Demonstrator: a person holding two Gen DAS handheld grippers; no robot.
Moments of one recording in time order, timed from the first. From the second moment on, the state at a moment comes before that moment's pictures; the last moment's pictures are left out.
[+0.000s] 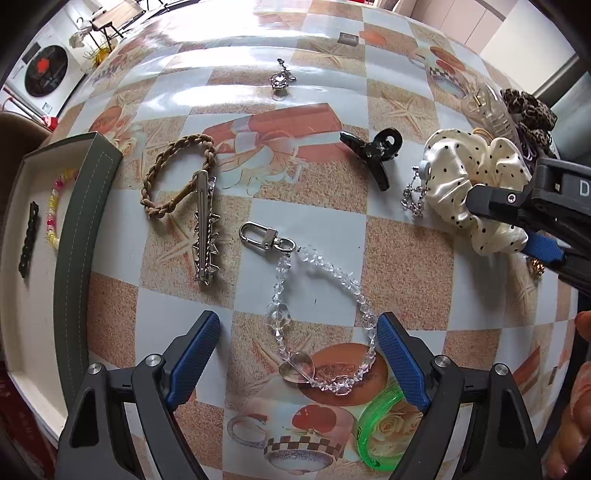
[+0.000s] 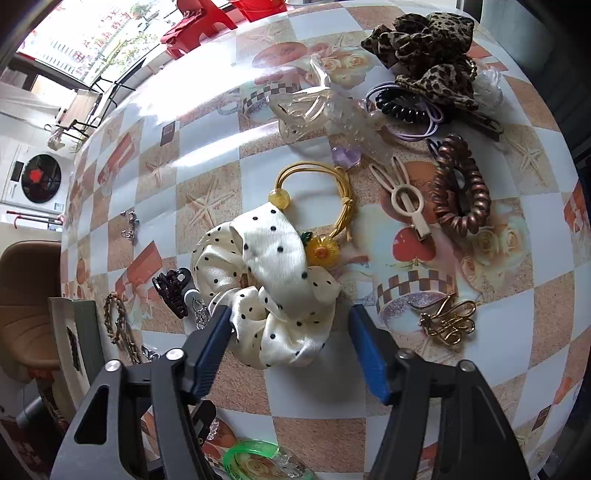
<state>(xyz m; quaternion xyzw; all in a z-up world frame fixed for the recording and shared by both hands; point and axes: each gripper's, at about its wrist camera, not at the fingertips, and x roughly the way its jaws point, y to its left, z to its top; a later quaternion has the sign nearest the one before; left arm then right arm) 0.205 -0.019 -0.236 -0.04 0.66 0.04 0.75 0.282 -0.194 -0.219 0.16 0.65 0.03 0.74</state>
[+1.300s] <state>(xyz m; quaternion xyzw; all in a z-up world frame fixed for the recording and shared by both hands) 0.121 0.065 -0.124 -0.06 0.60 -0.07 0.80 0.167 -0.170 -0.130 0.17 0.63 0.08 0.76</state>
